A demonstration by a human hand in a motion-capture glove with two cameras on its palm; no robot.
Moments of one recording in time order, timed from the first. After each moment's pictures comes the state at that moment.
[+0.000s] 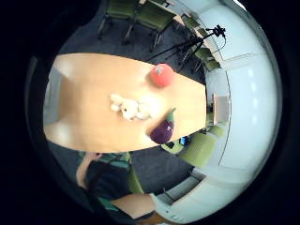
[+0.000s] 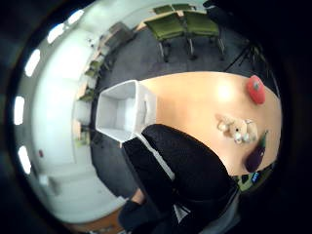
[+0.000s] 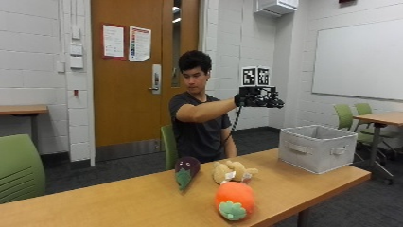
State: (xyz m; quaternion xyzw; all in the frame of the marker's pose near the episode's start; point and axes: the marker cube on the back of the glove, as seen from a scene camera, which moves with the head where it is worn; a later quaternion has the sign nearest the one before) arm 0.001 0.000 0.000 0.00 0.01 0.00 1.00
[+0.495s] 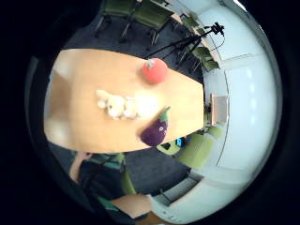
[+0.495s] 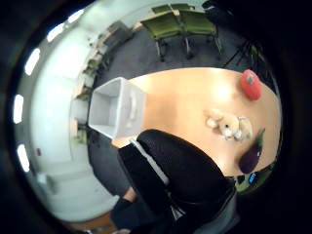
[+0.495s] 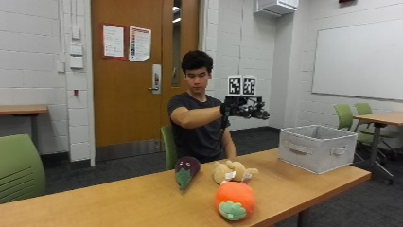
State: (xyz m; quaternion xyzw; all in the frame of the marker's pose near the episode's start) arm 0.069 0.014 0.037 -0.01 0.02 0.01 1.00
